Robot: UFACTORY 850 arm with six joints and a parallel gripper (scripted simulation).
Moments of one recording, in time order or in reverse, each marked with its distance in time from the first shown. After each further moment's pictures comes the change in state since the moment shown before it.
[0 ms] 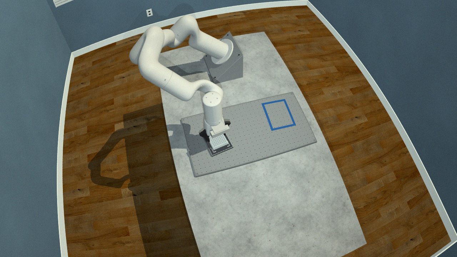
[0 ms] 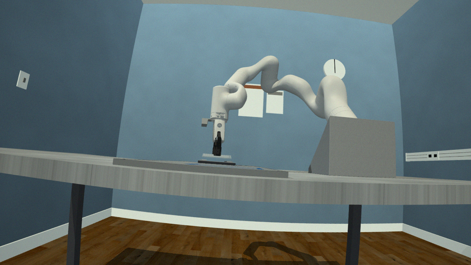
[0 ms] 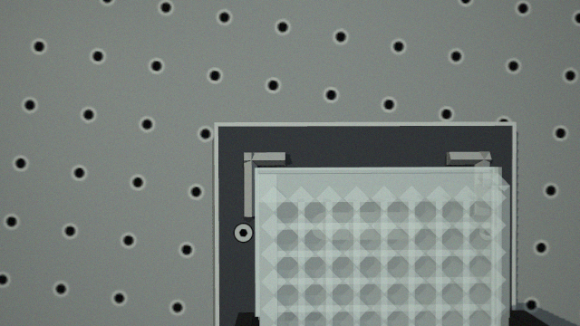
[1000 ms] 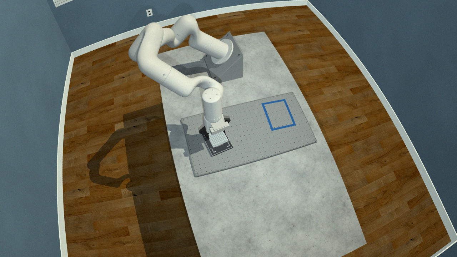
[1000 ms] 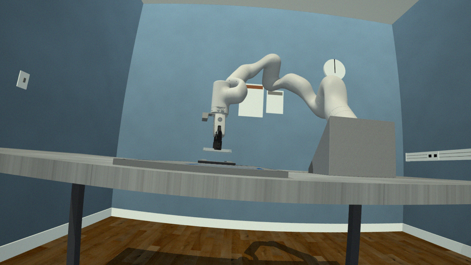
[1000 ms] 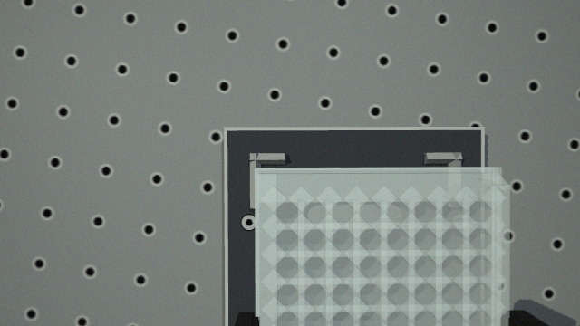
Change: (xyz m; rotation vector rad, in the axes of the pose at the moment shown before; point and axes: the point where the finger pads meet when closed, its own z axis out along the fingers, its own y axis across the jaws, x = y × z) arm 0.000 0.000 -0.026 0.000 0.000 0.000
